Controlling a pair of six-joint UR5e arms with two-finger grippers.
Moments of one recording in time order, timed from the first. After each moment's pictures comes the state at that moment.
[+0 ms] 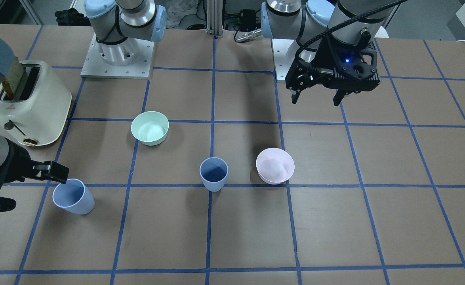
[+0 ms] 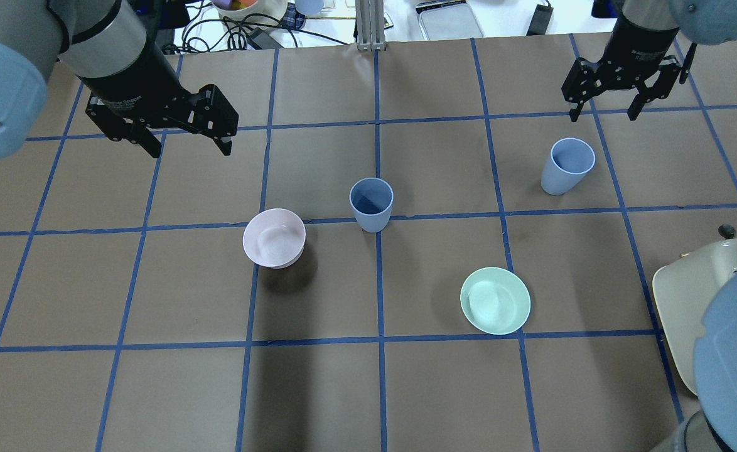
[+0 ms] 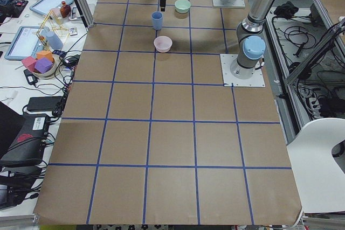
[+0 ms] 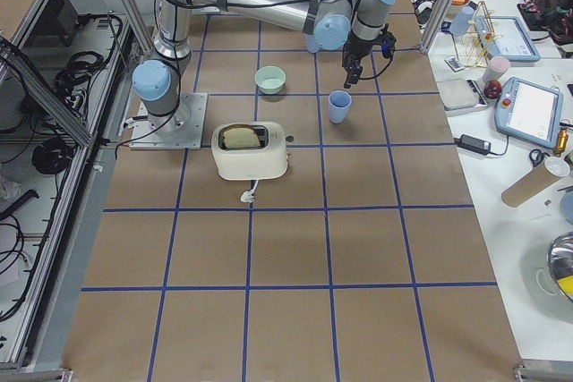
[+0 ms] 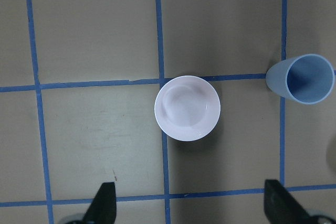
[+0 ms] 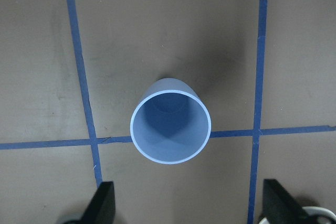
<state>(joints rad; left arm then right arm) -1.60 -1.56 -1.56 -1.55 1.55 0.00 1.37 -1.18 1.40 -1.66 -1.61 -0.15</state>
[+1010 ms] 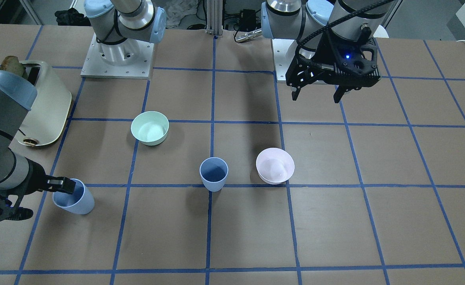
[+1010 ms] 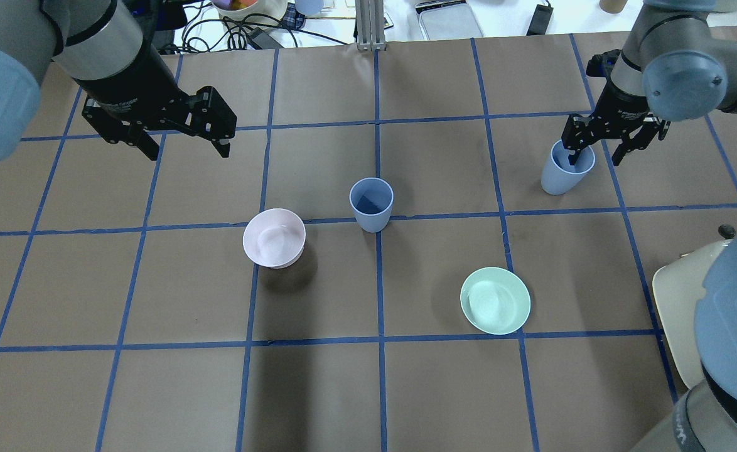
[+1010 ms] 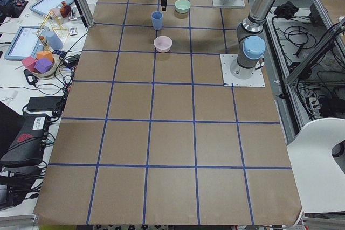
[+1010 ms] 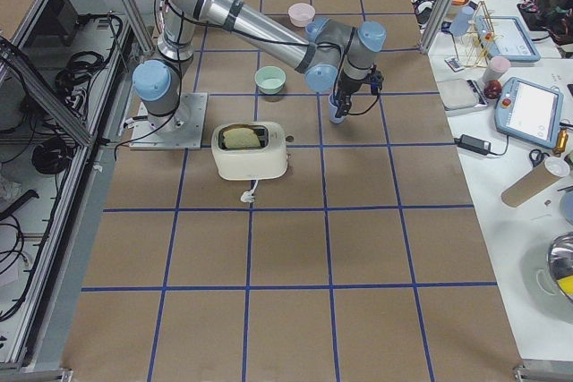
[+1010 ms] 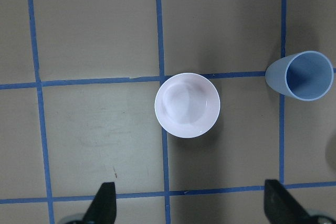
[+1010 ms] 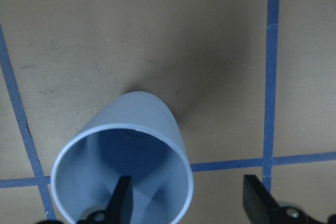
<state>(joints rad) -1.60 -1.54 -1.57 -1.56 1.55 0.00 1.32 -1.13 1.58 -1.87 -1.60 -0.16</state>
